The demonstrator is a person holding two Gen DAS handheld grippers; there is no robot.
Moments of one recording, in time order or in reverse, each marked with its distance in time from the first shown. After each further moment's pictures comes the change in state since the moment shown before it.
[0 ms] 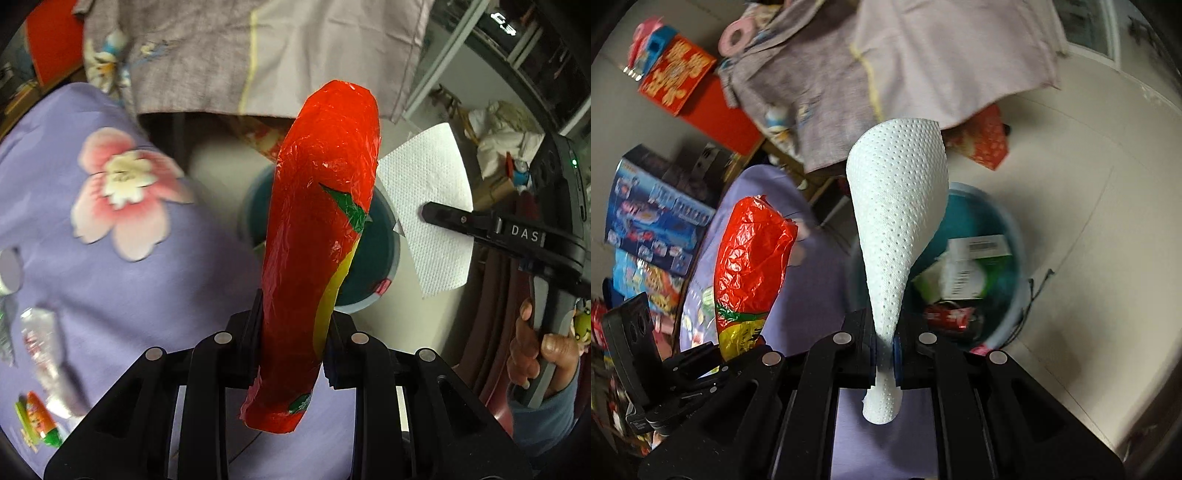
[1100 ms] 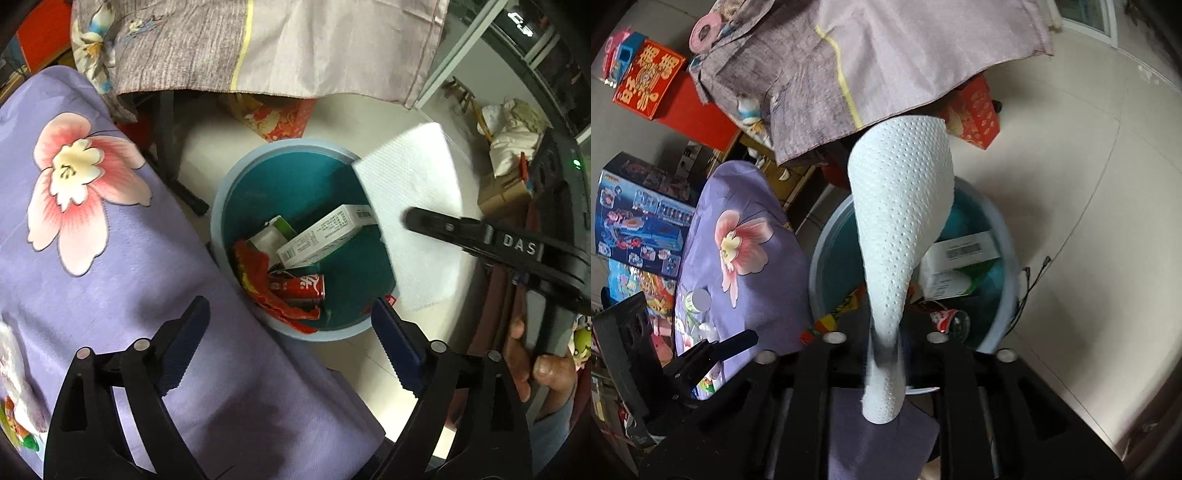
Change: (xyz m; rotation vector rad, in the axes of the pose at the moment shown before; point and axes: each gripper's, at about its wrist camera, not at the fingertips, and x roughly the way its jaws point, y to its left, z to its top) left arm 0.048 -0.012 0.021 -0.051 0.052 0.019; right arm 0.047 -0.017 0.018 0.014 0.091 0.010
